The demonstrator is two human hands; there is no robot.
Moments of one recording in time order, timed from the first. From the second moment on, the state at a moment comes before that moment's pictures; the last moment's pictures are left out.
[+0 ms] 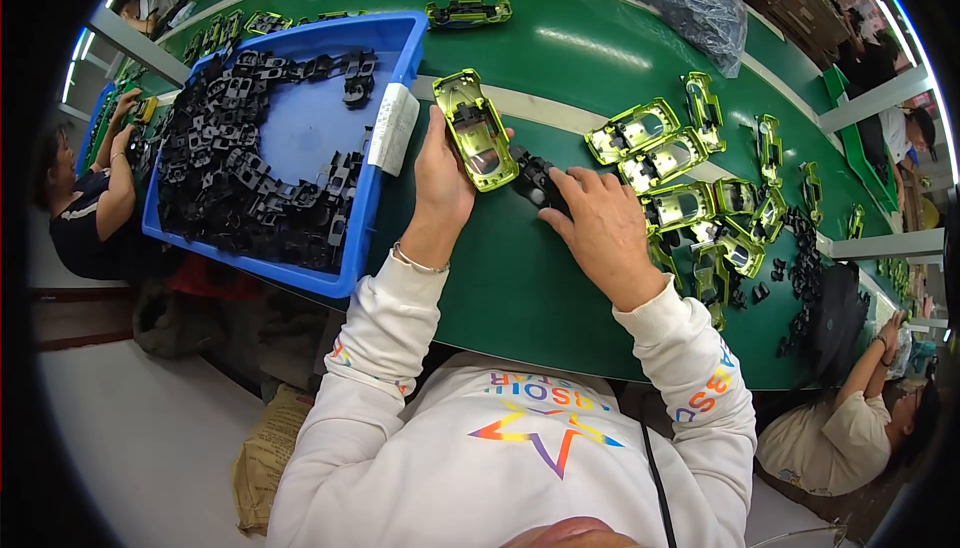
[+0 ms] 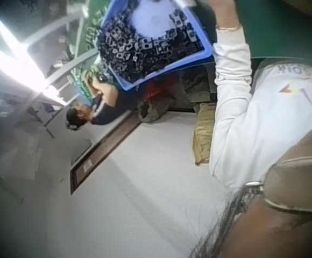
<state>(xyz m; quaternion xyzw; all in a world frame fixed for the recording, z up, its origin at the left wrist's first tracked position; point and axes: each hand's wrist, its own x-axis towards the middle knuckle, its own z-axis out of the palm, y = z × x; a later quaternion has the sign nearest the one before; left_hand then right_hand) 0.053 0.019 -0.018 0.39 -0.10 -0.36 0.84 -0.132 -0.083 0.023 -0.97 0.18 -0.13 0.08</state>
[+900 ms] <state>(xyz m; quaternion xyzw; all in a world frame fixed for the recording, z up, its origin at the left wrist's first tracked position) 0.007 0.040 -0.006 0.33 -0.04 -0.52 0.79 -0.138 -0.107 0.027 -0.90 0.25 -0.18 0.31</state>
